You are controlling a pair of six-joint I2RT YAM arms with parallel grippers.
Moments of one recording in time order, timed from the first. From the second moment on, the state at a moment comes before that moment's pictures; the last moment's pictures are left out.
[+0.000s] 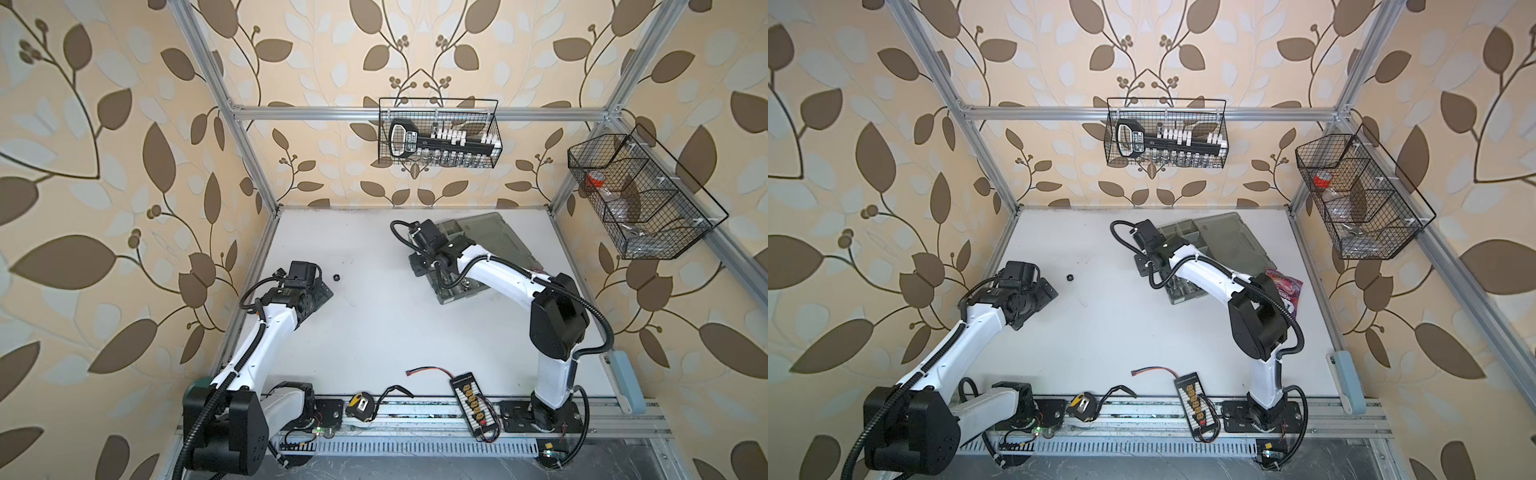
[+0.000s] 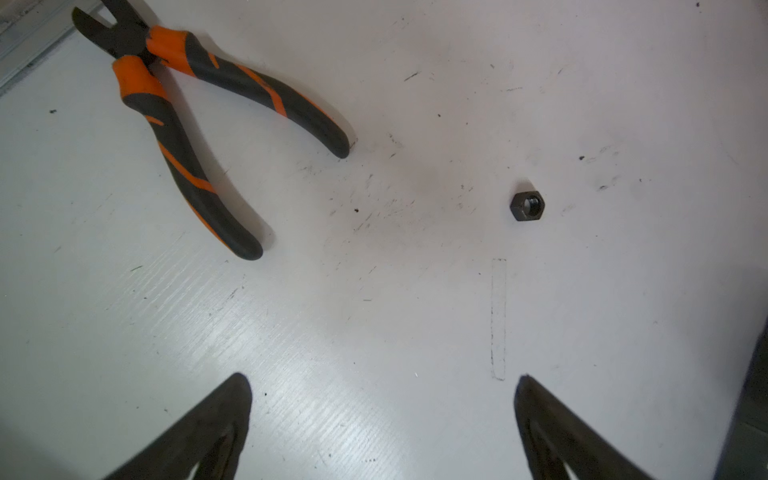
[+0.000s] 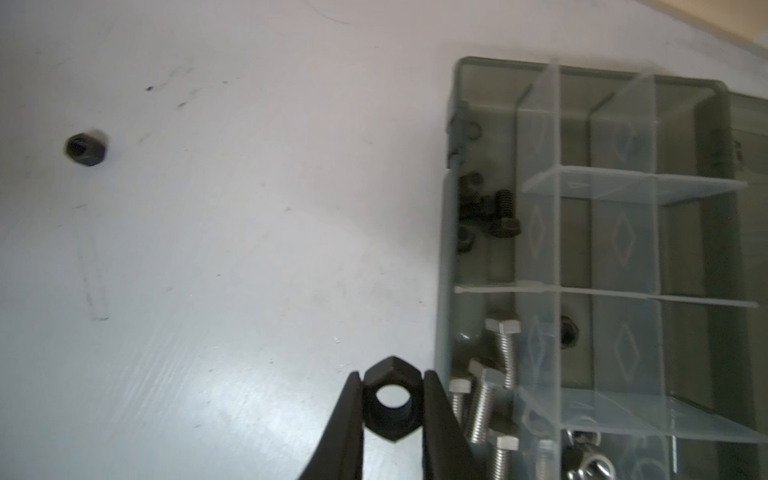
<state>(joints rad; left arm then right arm) -0.04 1.12 0.77 -0.73 -0.17 -0.84 0.63 1.92 1.59 -0.66 0.22 0.22</state>
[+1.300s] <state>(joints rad) -0.04 1.17 0.78 -0.69 -0.11 -0.84 0.40 1.95 1.51 -0.64 0.20 0.24</state>
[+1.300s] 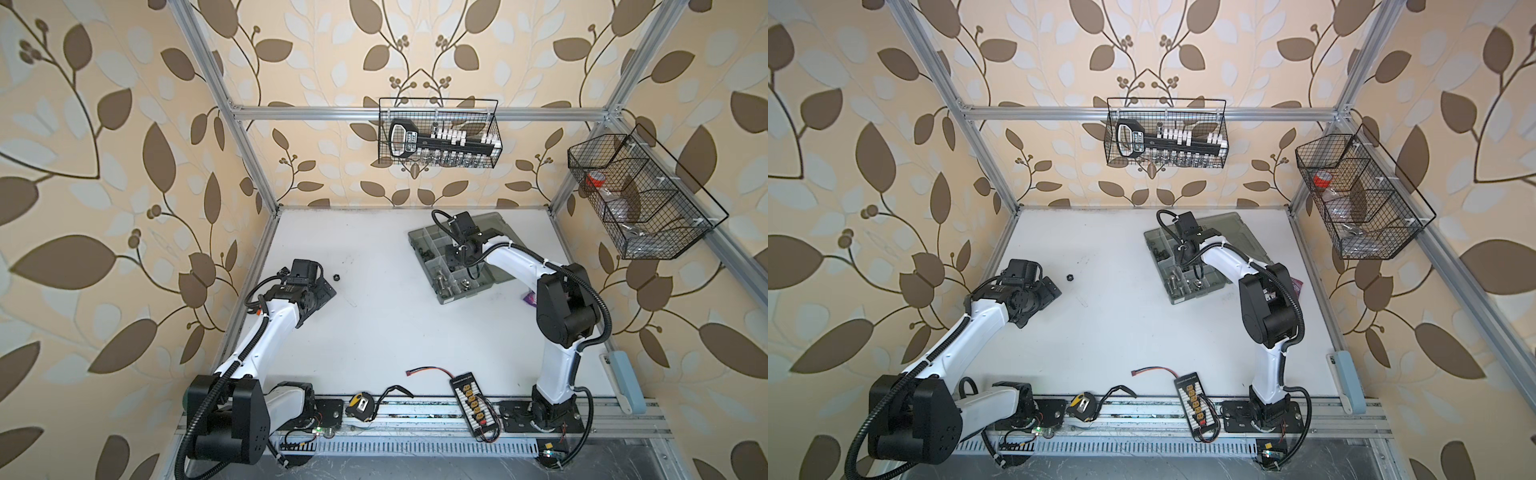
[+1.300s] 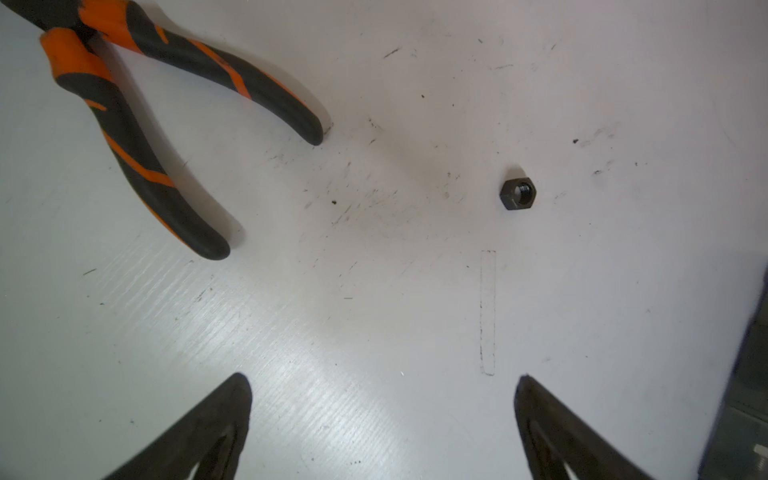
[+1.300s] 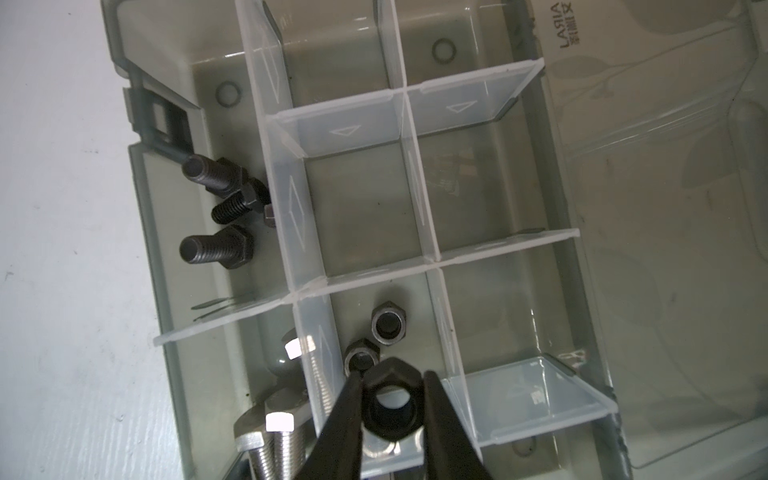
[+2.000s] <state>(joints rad) -0.04 1.41 0.93 -0.65 0.04 -0.76 0.40 1.88 1.44 -0.63 0.23 0.24</state>
